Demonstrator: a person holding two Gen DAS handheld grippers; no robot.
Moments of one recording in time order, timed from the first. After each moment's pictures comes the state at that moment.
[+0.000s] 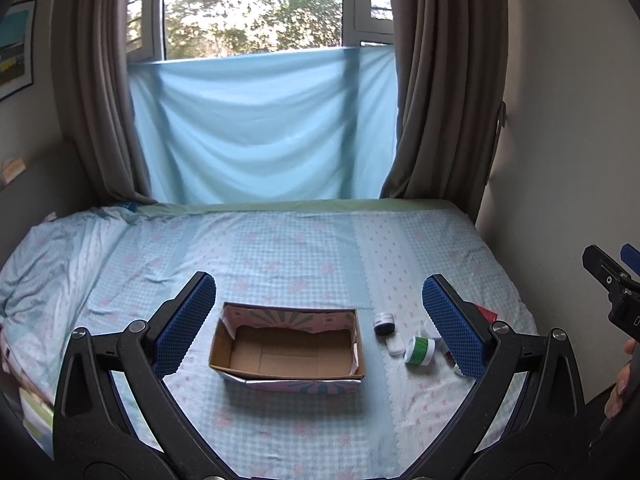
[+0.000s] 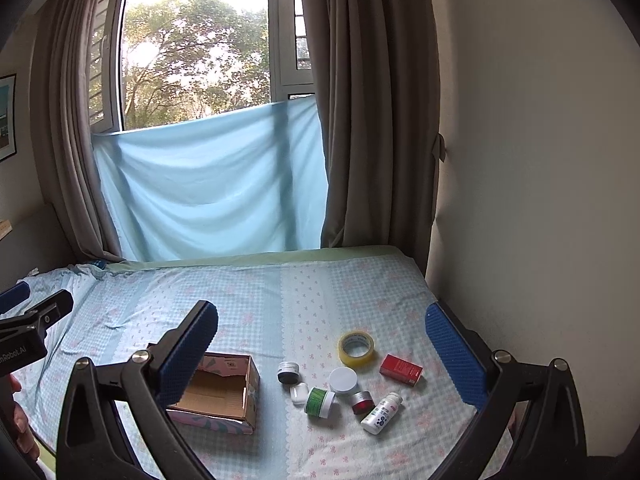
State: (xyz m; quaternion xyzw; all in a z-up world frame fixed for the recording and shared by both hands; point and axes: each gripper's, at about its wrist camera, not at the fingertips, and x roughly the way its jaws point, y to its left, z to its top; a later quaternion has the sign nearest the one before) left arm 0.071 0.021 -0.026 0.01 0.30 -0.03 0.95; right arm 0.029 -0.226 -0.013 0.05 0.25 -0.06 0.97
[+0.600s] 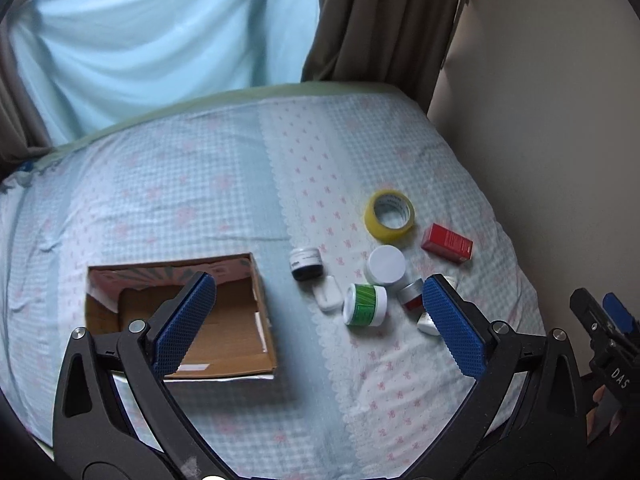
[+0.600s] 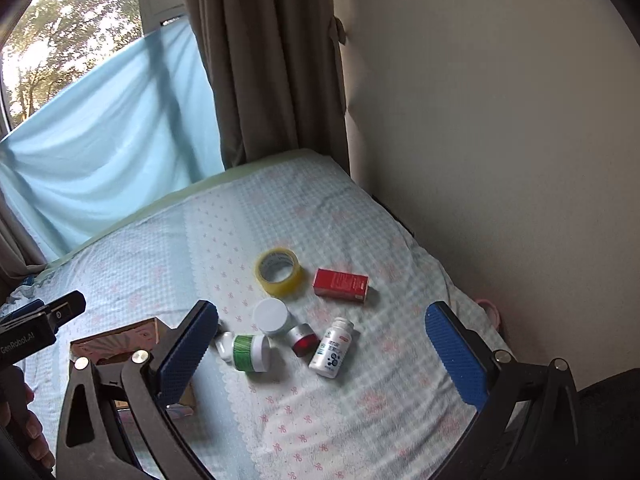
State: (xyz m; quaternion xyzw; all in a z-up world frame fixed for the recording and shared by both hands) left arm 0.239 -0.119 -0.206 0.02 0.49 -0.15 0.86; right arm 0.089 -0.325 -0.168 0.15 0.40 -0.20 0.88
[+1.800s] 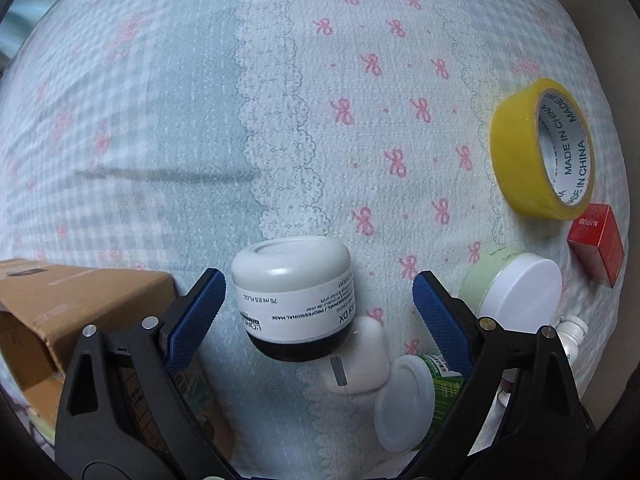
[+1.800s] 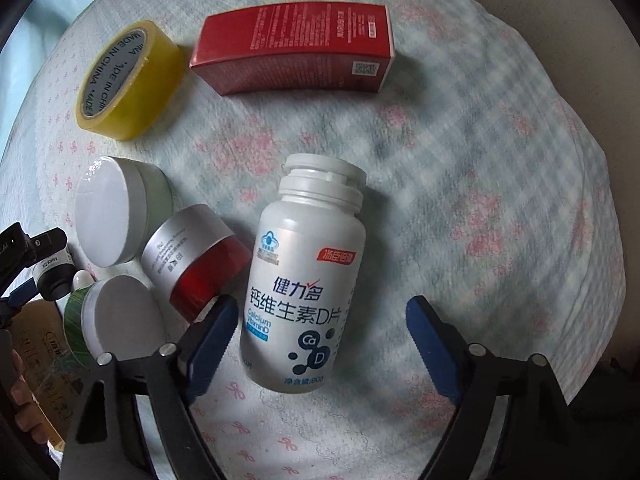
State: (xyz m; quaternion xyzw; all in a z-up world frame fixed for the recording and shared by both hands) left arm 0.403 -0.181 -0.498 0.04 0.70 -0.07 0.71; right arm 0.207 -0.380 -0.468 0.26 0.67 -0.21 0.66
